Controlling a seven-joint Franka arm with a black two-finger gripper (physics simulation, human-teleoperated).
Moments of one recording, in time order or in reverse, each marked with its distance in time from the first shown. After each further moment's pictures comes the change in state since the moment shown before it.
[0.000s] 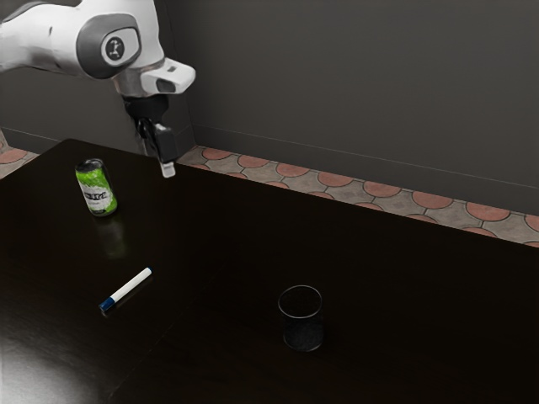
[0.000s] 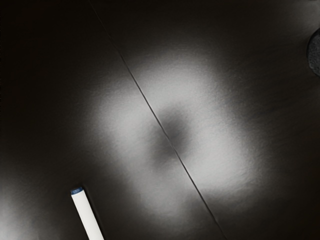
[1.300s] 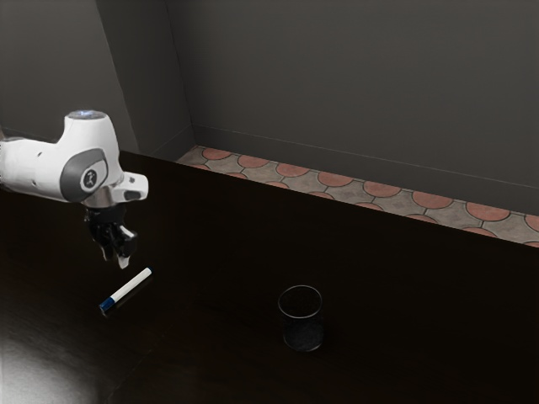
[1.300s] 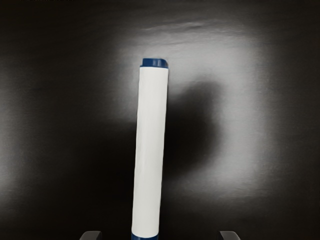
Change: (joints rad) arm 0.074 0.049 0.177 -0.519 0.060 0.507 -0.238
